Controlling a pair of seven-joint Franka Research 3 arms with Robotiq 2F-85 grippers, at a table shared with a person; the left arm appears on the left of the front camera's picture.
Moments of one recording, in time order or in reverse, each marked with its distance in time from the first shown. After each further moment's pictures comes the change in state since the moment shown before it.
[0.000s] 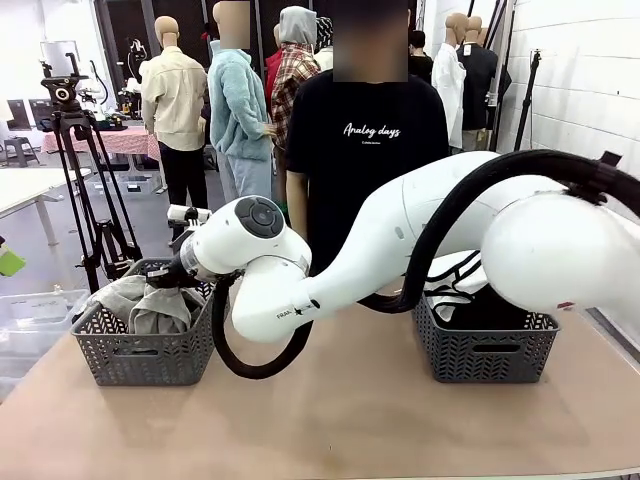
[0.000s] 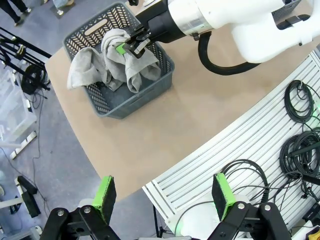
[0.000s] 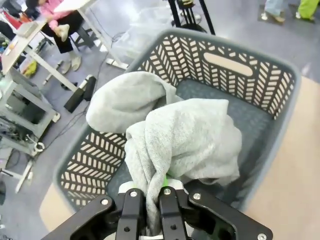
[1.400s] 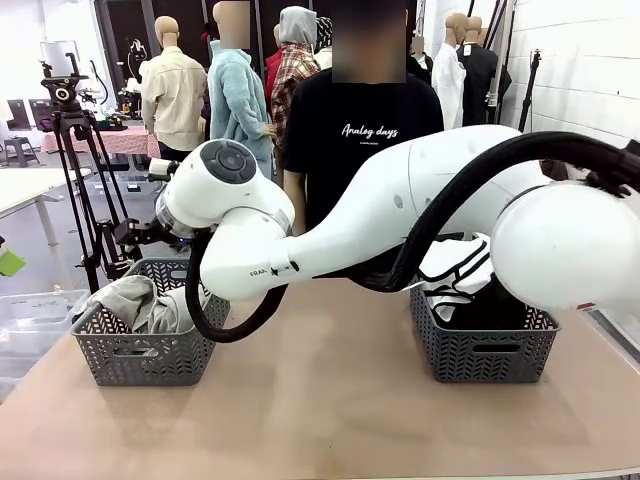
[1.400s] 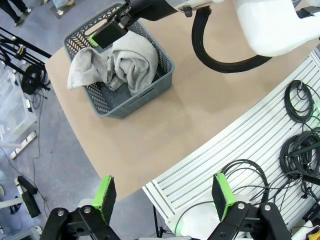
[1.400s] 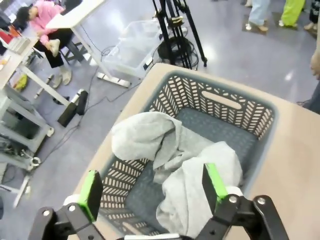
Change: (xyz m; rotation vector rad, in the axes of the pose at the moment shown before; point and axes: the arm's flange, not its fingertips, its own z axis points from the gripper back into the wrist) left arm 0.000 0.000 0.000 0.000 0.000 0.000; right arm 0.061 0.045 0.041 -0.082 -0.030 -0.019
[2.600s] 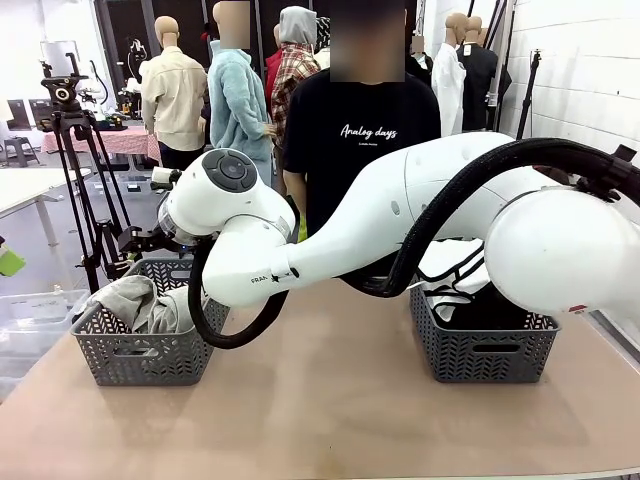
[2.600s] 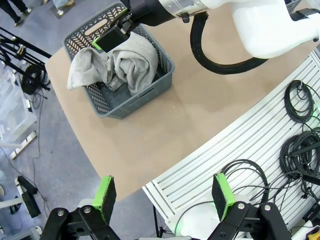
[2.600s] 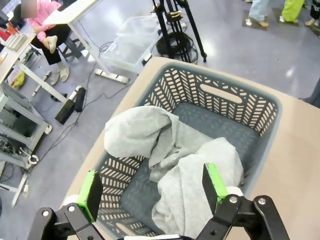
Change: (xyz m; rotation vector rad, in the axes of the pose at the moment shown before) left arm 0.000 0.000 0.000 0.000 0.000 0.000; right arm -0.009 -0.007 -0.012 -0.002 0.014 -0.003
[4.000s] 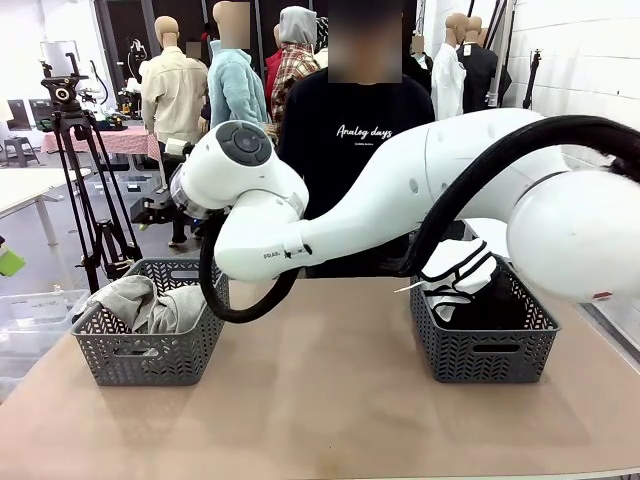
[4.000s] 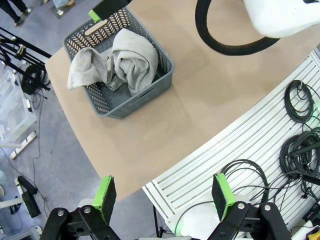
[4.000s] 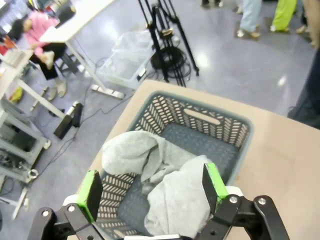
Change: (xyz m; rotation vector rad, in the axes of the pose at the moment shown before) left arm 0.000 0.000 0.000 0.000 0.000 0.000; right arm 0.040 -0.014 0.040 -0.034 -0.068 -0.015
